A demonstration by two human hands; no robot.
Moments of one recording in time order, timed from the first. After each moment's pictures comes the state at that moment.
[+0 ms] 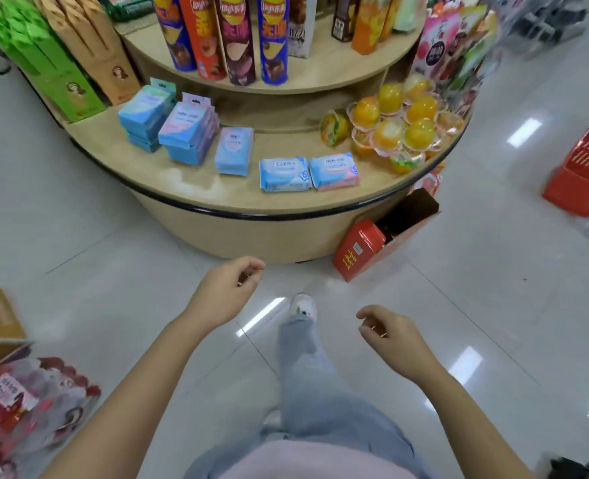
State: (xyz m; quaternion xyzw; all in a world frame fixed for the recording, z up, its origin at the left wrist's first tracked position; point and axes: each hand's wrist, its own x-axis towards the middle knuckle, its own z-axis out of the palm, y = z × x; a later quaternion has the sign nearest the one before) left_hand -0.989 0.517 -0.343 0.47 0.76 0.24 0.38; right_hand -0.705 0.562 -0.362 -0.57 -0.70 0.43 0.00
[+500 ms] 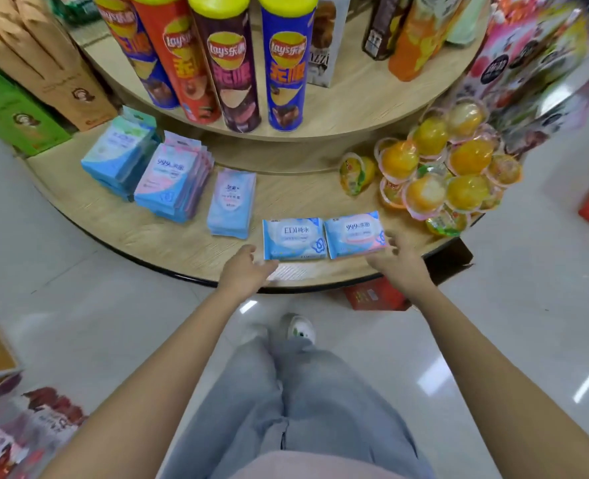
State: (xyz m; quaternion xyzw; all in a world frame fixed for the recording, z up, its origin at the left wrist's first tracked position) left_hand -1.076 0.768 -0.419 0.27 0.83 0.18 0.46; right_hand -0.836 0.865 -0.388 -0.65 -0.59 0.47 0.08
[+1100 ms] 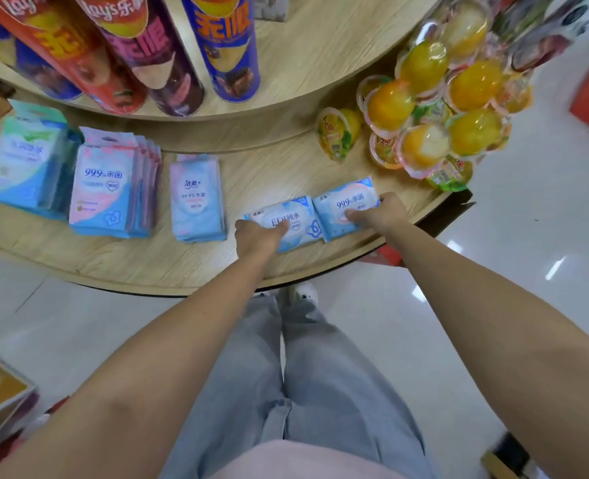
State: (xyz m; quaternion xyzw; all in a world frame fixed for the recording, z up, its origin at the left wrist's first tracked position) left_hand -1.065 0.862 -0.497 0.14 0.84 0.19 0.49; right_hand -0.857 0.941 -0.487 -0.78 -0.39 0.49 0.06
